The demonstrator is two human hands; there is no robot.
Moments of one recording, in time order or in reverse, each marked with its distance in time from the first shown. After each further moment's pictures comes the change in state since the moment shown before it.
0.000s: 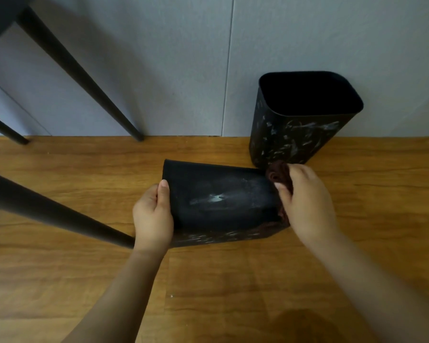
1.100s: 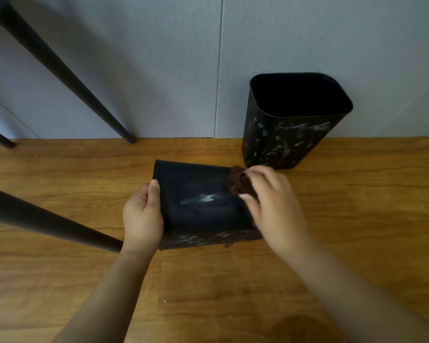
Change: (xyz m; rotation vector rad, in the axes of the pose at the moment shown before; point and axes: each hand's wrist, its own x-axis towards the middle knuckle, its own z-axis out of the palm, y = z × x) left_hand 0.004 0.007 0.002 -0.007 -0.019 -0.066; right_hand -0.011 -0.023 0.012 0.005 -0.018 -0.242
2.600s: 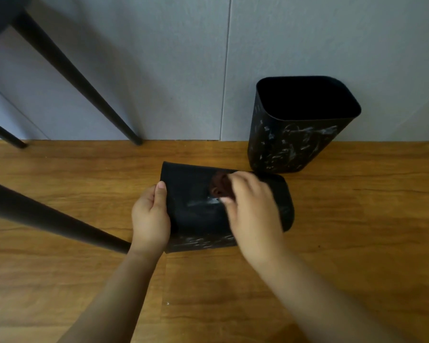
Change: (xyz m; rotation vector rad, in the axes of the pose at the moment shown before) left_hand 0.001 0.000 0.002 -0.076 -0.032 -0.033; right_hand -0.002 -0.051 0.009 0.093 -0.010 0.069
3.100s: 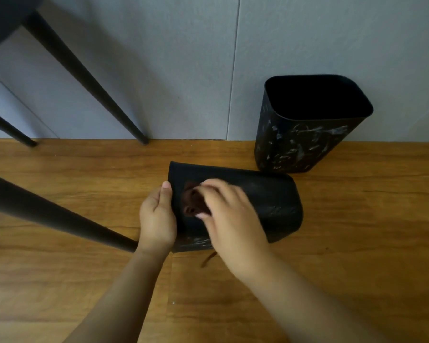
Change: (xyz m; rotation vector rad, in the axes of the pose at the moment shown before) left_hand -0.001 0.000 -0.002 -0.106 -0.040 -0.053; right_hand -0.009 -0.029 0.006 0.060 -0.090 -0.191
